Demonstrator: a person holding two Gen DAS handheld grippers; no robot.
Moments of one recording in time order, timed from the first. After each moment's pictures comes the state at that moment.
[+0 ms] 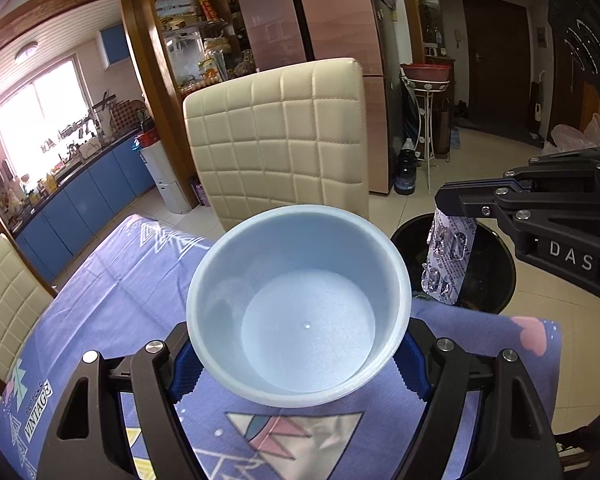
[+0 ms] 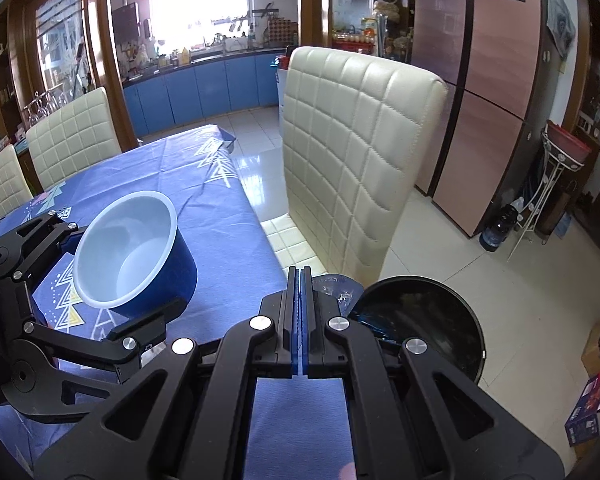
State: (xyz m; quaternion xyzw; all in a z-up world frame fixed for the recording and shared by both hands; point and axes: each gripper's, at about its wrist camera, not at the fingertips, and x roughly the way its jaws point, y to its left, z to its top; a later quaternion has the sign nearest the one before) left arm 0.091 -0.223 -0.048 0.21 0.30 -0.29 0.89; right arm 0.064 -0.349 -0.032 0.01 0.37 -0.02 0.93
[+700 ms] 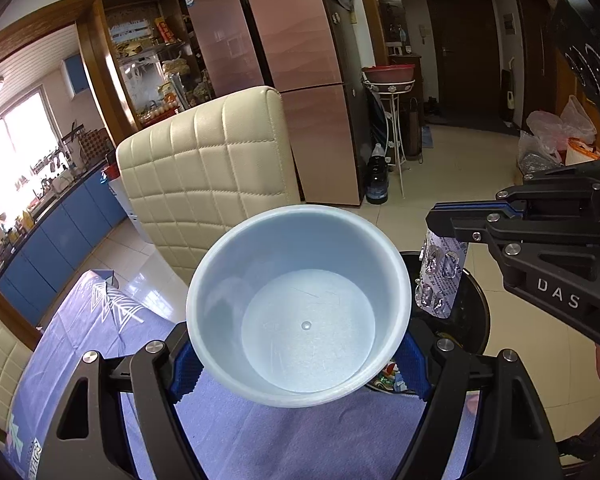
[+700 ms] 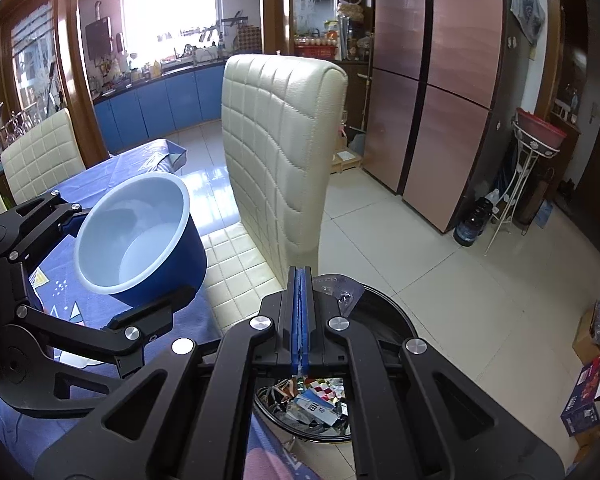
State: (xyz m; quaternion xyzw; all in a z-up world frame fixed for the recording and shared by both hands) left arm 0.097 -0.325 -0.041 0.23 0.27 -0.34 0.87; right arm 0.060 -0.442 -0.036 0.03 0.36 -0.06 0.93
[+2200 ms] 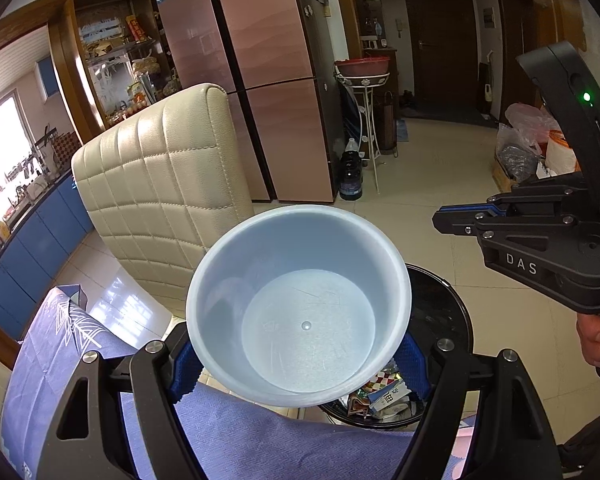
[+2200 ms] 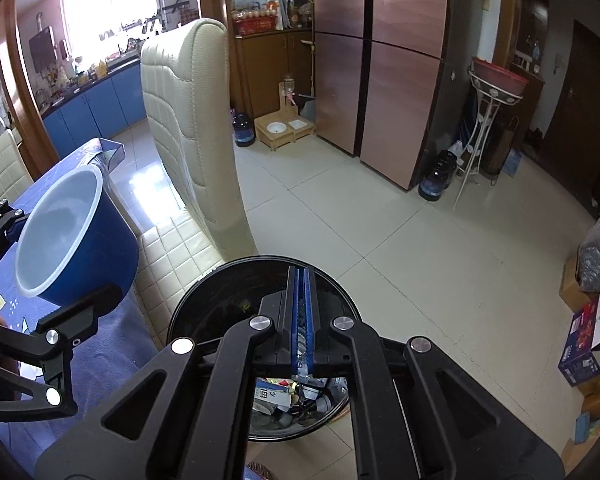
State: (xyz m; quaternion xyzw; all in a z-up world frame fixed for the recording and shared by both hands) left arm 0.101 -0.366 -0.051 0.24 0.29 -0.38 0.85; right arm 0.069 -0.516 -0.069 0.08 0.40 -0.14 0.90
